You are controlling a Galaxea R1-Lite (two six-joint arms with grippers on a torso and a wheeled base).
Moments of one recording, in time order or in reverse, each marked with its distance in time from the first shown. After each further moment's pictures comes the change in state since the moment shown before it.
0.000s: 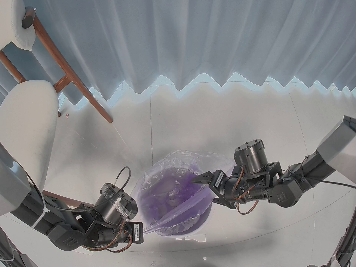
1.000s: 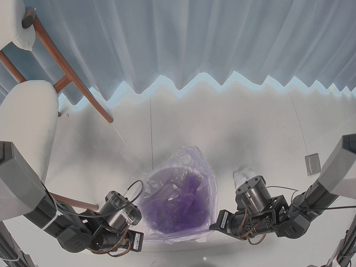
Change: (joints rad) left arm 0.002 0.064 0.022 0.006 -0.001 0.160; right arm 0.113 -0.041 0.294 -0.075 -0.096 -0.063
